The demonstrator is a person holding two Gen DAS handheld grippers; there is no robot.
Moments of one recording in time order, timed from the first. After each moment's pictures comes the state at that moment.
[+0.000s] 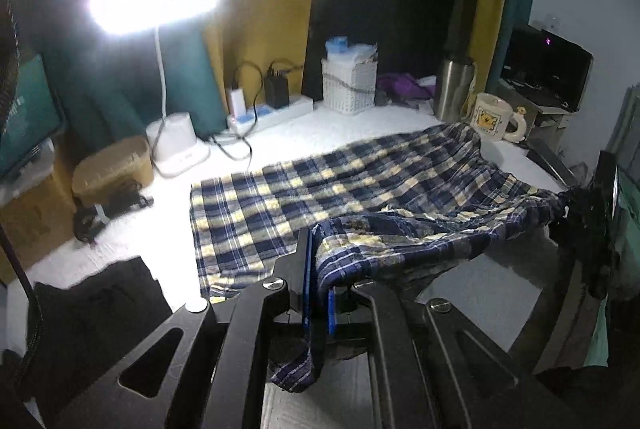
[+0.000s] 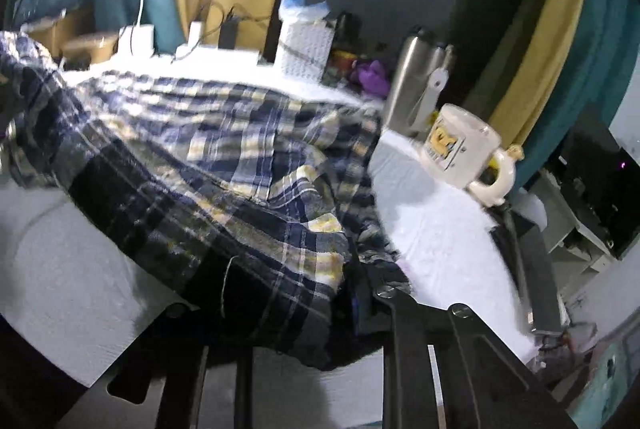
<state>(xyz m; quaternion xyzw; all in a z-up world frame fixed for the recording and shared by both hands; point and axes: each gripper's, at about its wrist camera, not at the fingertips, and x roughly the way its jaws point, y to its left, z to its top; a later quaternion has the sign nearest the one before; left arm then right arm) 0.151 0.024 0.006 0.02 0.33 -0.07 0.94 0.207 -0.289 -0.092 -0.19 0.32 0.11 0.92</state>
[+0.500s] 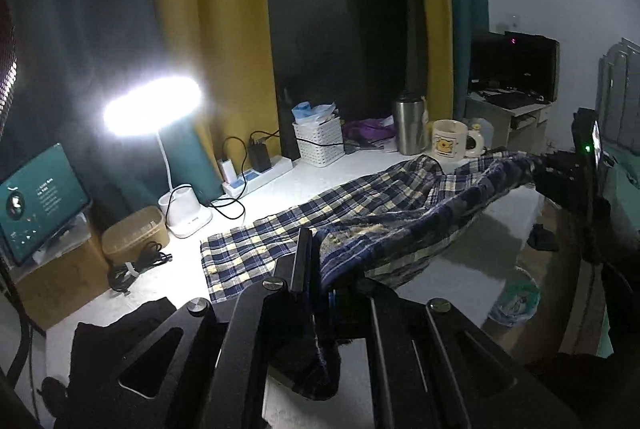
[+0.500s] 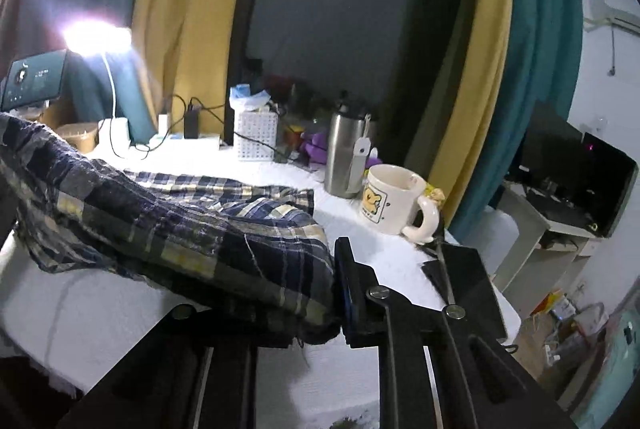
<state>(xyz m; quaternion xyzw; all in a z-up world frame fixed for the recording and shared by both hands) 0.072 -0.019 0.062 0.09 0.25 -0.09 0.96 0.168 -0.329 -0.022 -0.12 0.22 0.07 0.96</state>
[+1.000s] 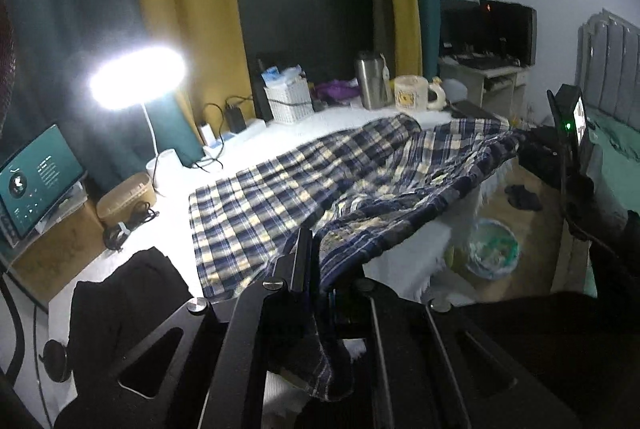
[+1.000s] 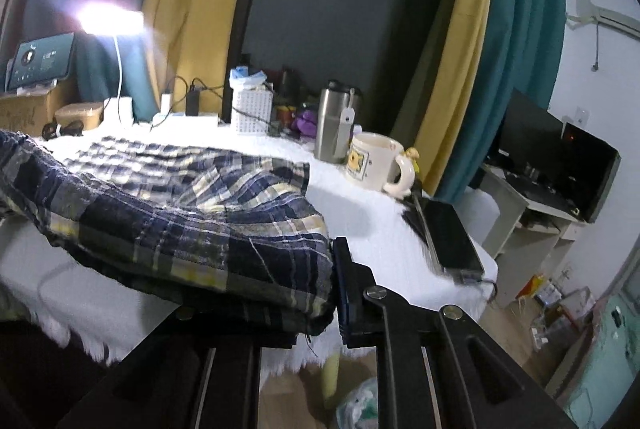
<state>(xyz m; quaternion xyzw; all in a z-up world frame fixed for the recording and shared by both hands) 0.004 -0.041 0.038 0.11 0.31 -0.11 0.94 0.089 -0.341 -0.053 -0.14 0.24 0.04 0.96</state>
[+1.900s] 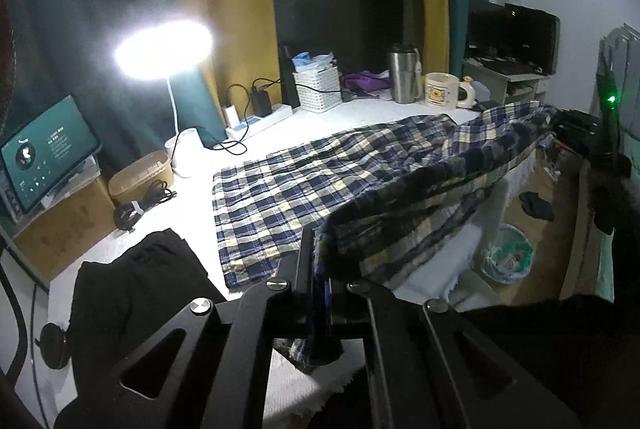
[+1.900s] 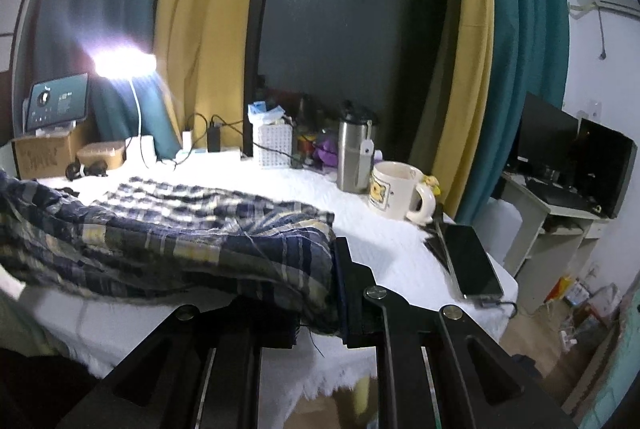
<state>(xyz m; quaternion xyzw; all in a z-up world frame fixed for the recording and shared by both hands) 0.029 0.003 0.021 0.08 0.31 -0.08 0.94 0.100 -0.334 -0.012 -0.09 0.21 0.09 0.97</state>
